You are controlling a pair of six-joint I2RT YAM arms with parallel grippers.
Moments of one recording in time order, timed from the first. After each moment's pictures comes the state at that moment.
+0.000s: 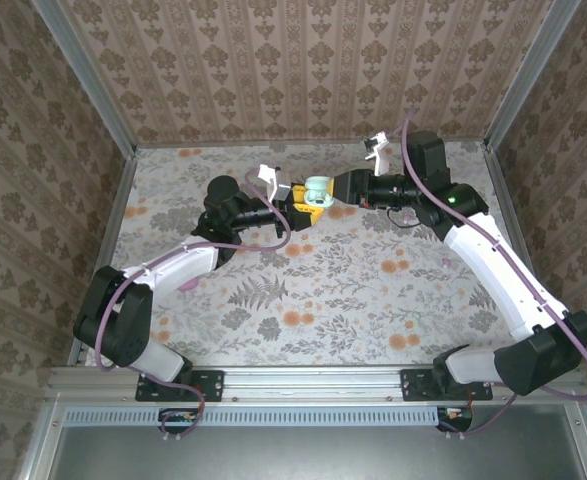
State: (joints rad) left arm -0.58 1.51 0.93 0.71 0.96 -0.18; right arm 0.36 1.33 1.39 -0.54 -0.66 0.58
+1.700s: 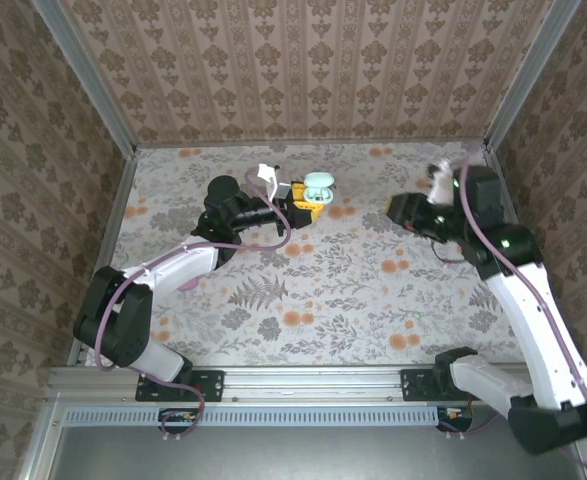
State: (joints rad) left arm -0.58 1.50 0.93 0.70 0.91 -0.16; right arm 0.16 0.99 1.19 -0.85 -0.32 0.63
